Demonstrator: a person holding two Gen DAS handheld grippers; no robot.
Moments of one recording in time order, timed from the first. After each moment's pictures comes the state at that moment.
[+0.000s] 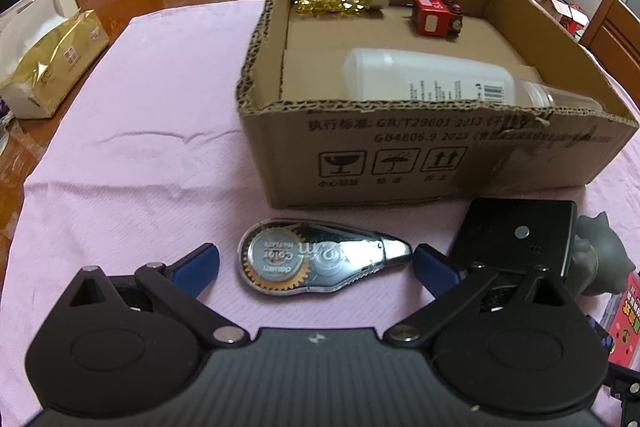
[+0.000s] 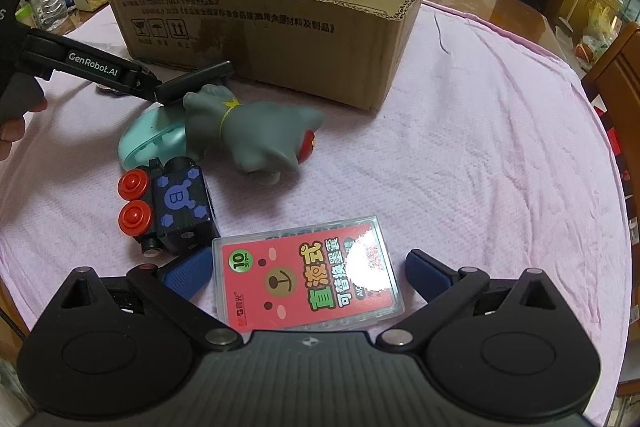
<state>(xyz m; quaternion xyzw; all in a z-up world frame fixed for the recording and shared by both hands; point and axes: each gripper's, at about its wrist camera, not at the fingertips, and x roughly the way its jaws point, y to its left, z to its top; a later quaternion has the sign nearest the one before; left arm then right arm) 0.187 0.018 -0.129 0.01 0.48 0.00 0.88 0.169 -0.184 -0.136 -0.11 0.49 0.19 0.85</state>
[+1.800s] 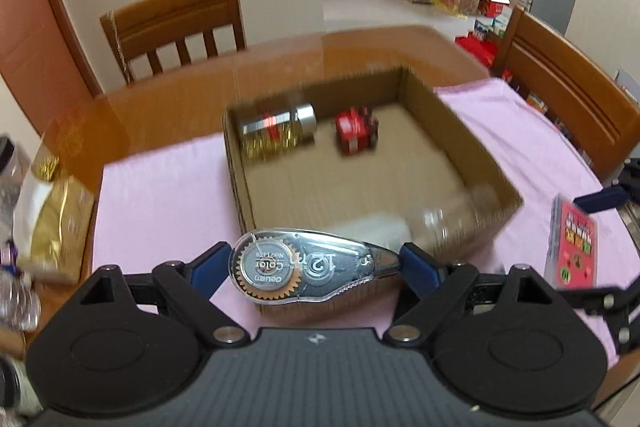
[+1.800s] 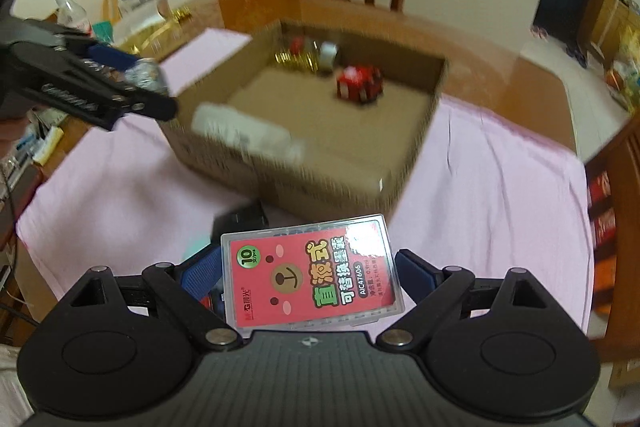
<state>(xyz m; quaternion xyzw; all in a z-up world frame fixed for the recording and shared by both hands) 0.206 0.008 -0.001 0.09 0.44 -0.12 0.89 0.224 -0.176 -0.021 -0.09 0.47 0.25 0.84</state>
